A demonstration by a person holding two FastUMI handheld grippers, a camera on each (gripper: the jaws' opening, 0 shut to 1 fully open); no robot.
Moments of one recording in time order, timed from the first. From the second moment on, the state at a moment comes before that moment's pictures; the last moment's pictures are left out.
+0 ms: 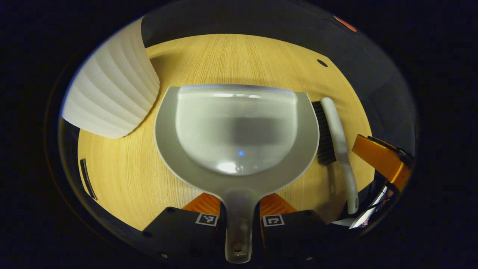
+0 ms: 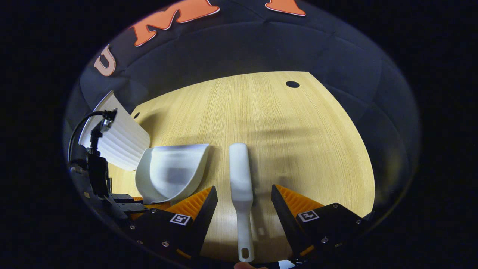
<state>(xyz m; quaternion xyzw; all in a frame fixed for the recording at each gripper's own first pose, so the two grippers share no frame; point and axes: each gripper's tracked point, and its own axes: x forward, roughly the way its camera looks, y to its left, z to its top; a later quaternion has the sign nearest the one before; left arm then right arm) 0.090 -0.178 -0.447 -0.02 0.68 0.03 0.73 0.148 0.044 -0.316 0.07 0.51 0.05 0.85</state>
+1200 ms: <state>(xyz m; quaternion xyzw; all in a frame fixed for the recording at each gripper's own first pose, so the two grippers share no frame) 0.292 -0.141 -0.198 0.08 0.23 0.05 0.97 0.221 0.017 -0.111 0.04 0.19 0.01 0.98</state>
